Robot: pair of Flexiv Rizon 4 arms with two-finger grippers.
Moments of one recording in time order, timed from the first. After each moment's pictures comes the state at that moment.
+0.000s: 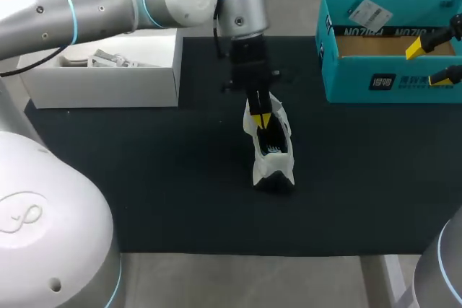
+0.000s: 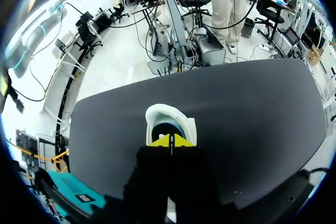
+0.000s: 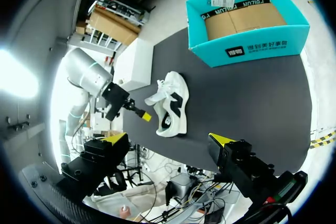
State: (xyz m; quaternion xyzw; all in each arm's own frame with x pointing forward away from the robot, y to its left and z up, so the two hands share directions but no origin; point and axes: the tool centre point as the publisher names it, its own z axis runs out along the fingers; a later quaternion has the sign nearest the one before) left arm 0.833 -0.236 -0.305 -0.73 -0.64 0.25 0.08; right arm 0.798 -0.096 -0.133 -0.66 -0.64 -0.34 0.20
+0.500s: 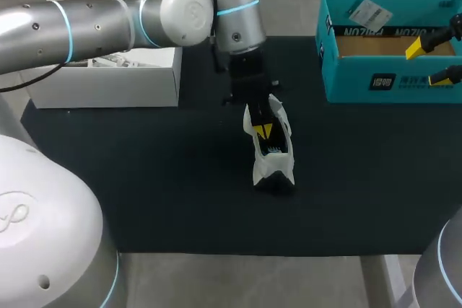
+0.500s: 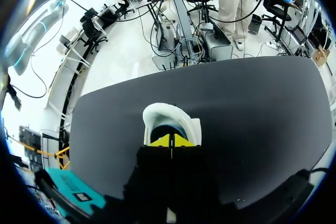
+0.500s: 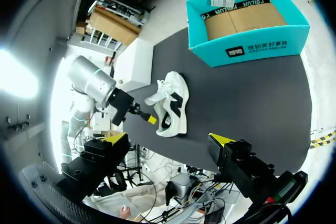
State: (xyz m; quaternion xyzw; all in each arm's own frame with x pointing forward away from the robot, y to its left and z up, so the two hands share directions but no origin) left arm 0.818 -0.240 -0.328 -0.71 -0.65 0.26 0.06; right arm 0.798 -0.096 -0.133 -0.66 -0.64 -0.34 0.20
